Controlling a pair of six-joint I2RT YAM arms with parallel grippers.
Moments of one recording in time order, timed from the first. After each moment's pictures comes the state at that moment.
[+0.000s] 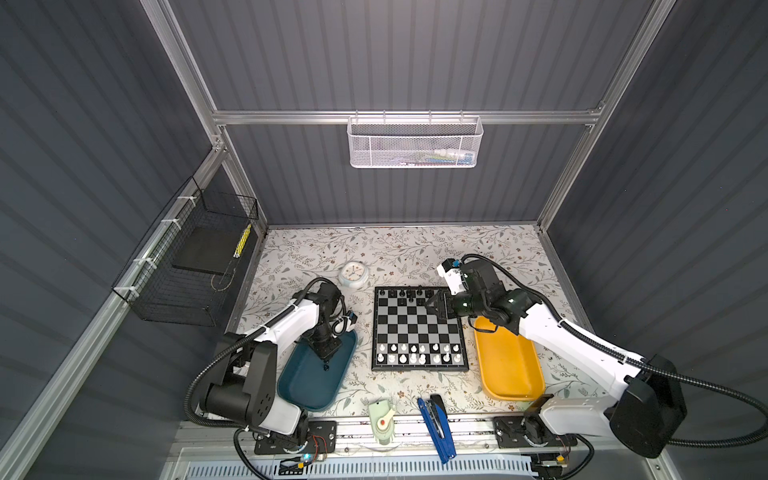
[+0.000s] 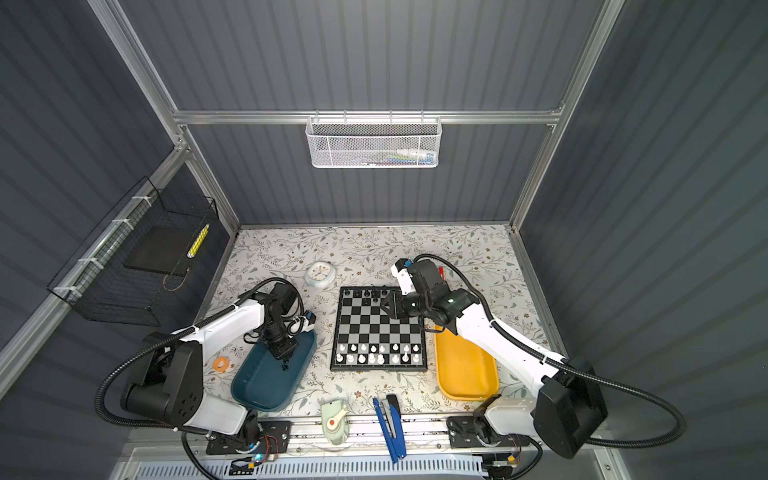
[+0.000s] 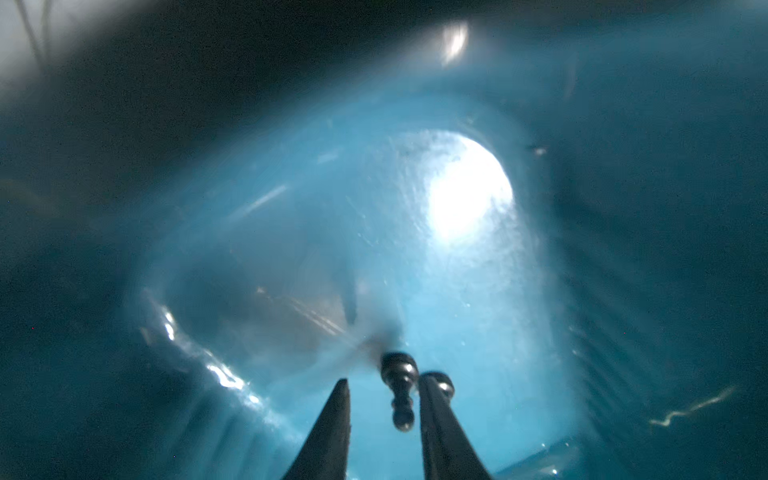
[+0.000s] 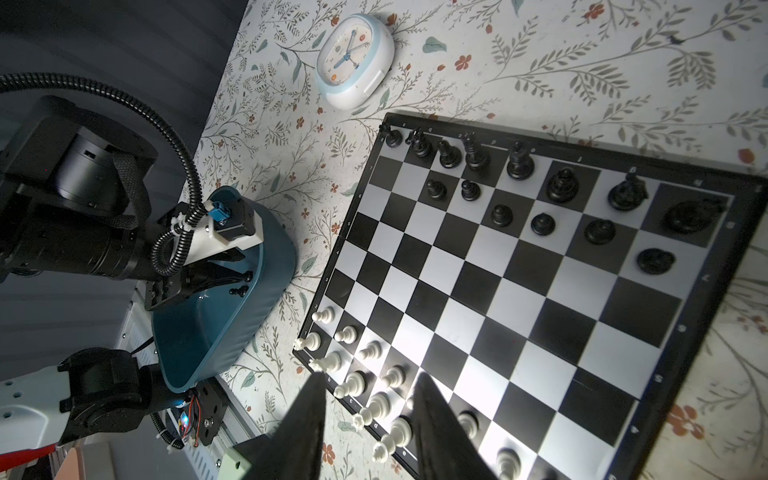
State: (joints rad) left arm -0.31 1.48 0.87 -1.02 0.00 0.54; right arm 0.61 1.30 0.99 -0.45 -0.31 0.45
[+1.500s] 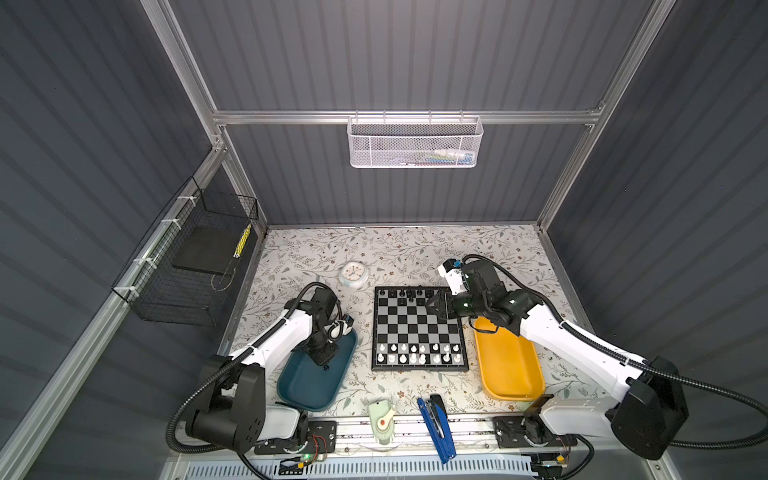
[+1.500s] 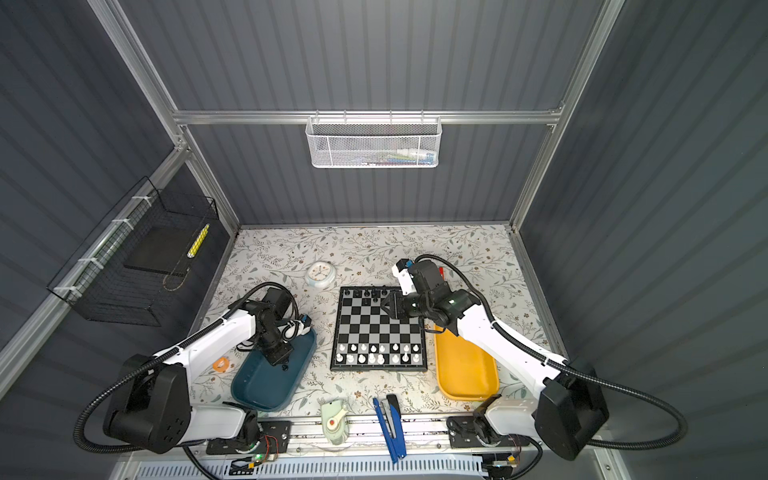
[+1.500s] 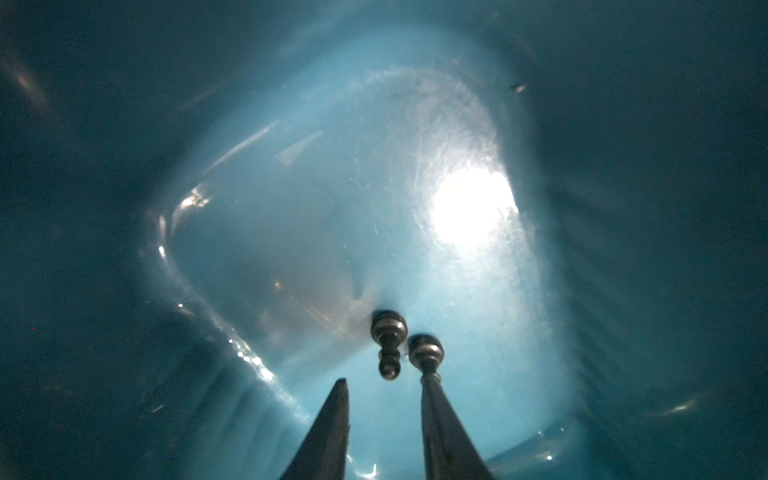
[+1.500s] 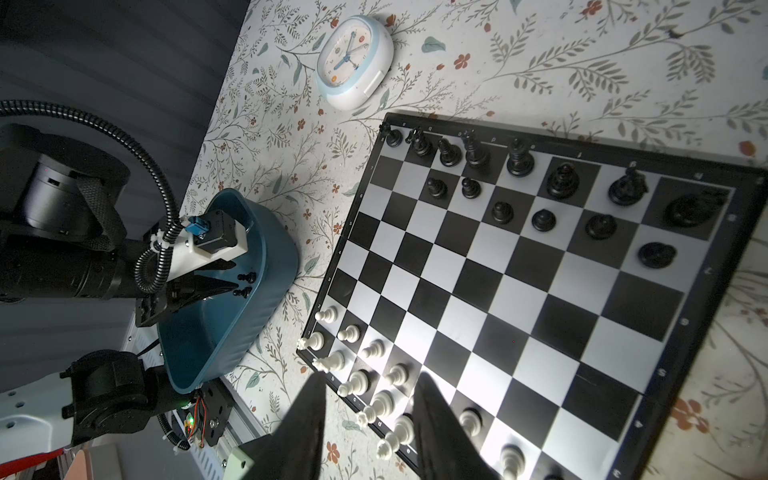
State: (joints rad) left arm -0.31 1.36 0.81 -1.02 -0.01 0.52; right arm 0.61 1.29 0.98 -0.45 -0.31 0.47
